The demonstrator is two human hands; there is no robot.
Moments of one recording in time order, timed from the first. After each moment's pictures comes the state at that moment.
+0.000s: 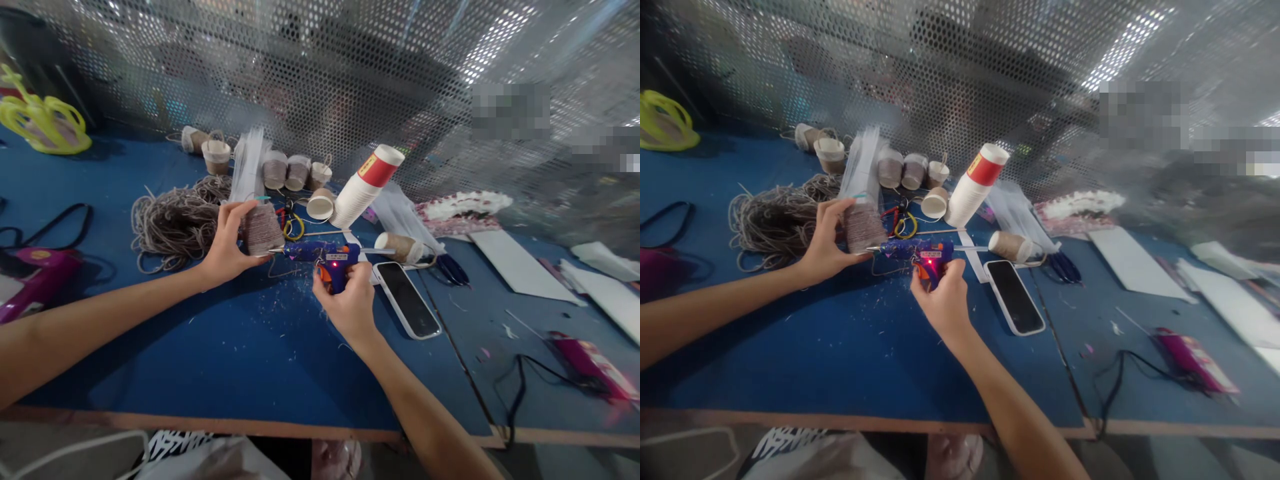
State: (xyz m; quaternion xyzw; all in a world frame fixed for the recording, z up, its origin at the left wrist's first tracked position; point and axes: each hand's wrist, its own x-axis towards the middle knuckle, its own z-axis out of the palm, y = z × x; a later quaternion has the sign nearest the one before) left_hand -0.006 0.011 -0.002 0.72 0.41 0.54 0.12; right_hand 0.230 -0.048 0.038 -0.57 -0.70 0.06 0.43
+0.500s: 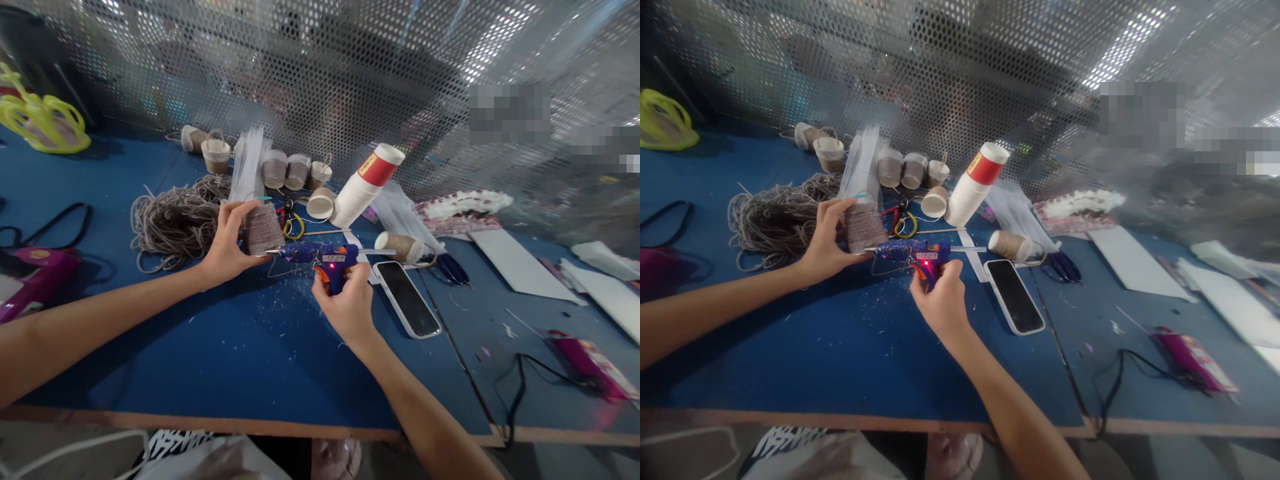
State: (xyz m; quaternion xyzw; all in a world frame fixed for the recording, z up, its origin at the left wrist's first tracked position) left_hand -0.005 0.011 -0.001 0.72 0.40 0.55 0.12; right_hand 0.230 -0.049 0.033 -0.55 -0.72 0.02 0.43
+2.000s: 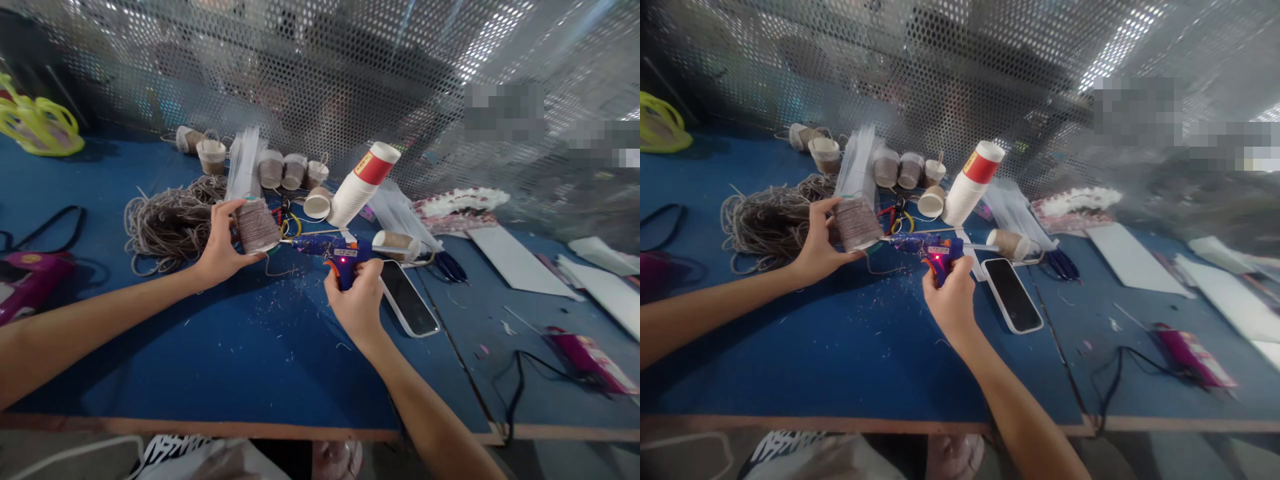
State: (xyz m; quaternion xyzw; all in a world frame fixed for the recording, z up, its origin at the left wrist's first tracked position) left_hand -0.008 0.017 -0.016 0.69 0.39 0.58 0.20; right_hand 0.244 -0.042 0.036 -0.58 -0.68 -0.04 0.44
